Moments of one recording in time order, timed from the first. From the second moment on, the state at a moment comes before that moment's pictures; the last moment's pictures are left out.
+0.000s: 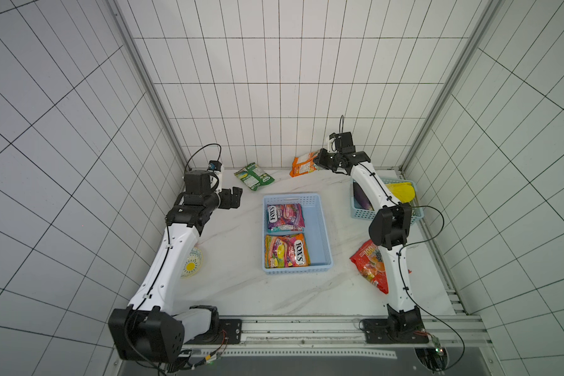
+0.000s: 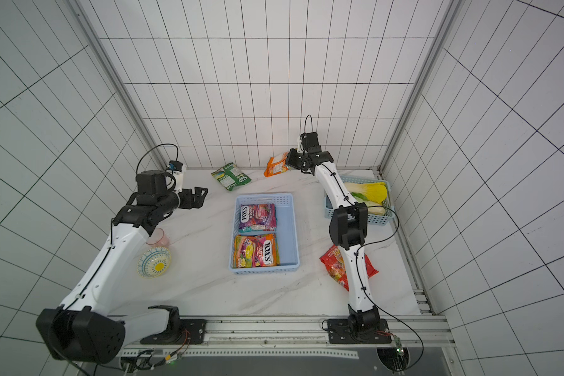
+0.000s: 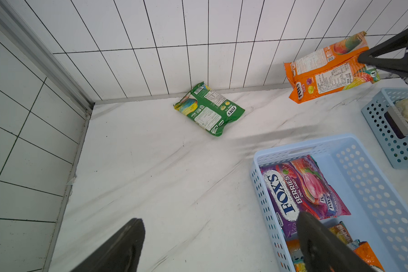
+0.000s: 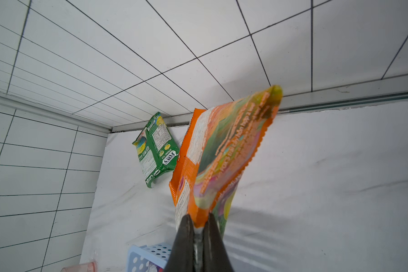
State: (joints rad) left arm -0.05 1.22 1.20 -0.55 0.13 0.01; right arm 0.39 2.35 2.40 -0.67 -0.33 0.53
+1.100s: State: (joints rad) left arm 0.02 1.16 1.15 -0.51 0.19 -0.01; right arm 0.66 1.80 1.46 -0.40 -0.38 0.60
